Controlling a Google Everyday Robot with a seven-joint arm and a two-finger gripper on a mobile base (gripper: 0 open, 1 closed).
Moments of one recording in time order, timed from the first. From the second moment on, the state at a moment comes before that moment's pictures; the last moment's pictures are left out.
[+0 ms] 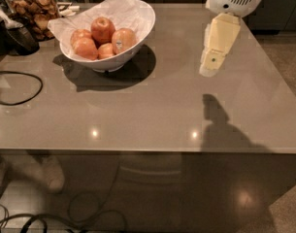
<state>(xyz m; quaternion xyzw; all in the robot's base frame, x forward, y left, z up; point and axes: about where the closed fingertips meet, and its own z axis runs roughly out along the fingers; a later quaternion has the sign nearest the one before) 0.536 -0.135 1.006 -0.62 0.77 -0.03 0.17</state>
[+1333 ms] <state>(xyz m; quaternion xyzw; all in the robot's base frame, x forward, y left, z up) 0.632 -0.064 1.031 -0.62 0.75 -0.01 0.23</state>
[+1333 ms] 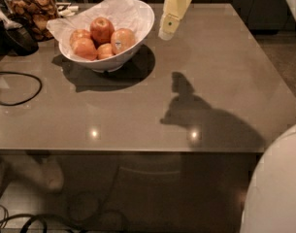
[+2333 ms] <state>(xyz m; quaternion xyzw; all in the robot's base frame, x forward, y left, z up) 0.678 0.000 1.012 -0.62 0.74 0.06 0.24</state>
